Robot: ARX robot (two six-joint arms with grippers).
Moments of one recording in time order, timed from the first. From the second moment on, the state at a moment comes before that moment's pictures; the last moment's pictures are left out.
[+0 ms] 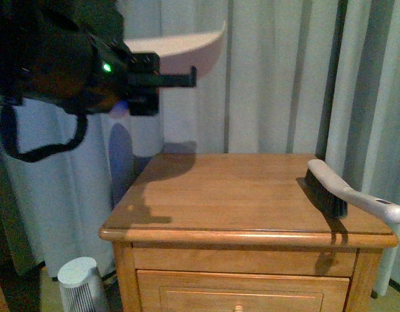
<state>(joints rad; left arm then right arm) -0.44 1.62 1.14 0.33 -0.27 -0.02 0.00 0.00 0.02 0.00 0.00 0.00</state>
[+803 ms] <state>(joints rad) -0.07 0.42 0.22 0.51 0.23 0.15 0.00 0.00 0.02 0.00 0.00 0.00</state>
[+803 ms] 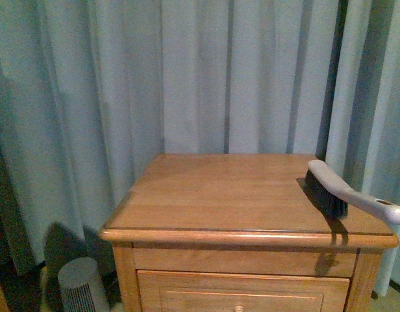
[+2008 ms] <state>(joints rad) -0.05 0.39 0.20 0.49 0.23 0.13 0.22 1.71 1.24 -0.33 0.06 0.38</state>
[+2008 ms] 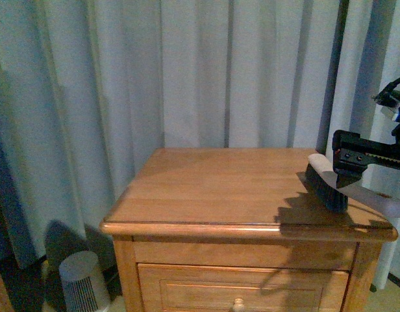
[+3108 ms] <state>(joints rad) -0.05 0.39 0.20 0.49 0.23 0.13 0.20 1.75 1.20 -0.18 0.15 0.26</state>
